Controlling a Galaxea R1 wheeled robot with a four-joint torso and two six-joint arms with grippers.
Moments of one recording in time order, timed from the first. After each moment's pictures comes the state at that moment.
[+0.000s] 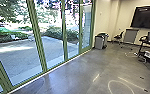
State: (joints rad) left arm 1.48 3.04 -2.75 -0.07 0.03 0.08; right arm -1.55 3.08 -2.72 -0.14 0.04 0.29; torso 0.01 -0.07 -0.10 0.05
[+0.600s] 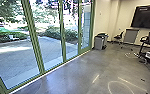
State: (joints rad) left arm 1.47 3.04 -2.75 -0.07 0.03 0.08; right arm -1.55 3.08 -2.72 -0.14 0.04 0.29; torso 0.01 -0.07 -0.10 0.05
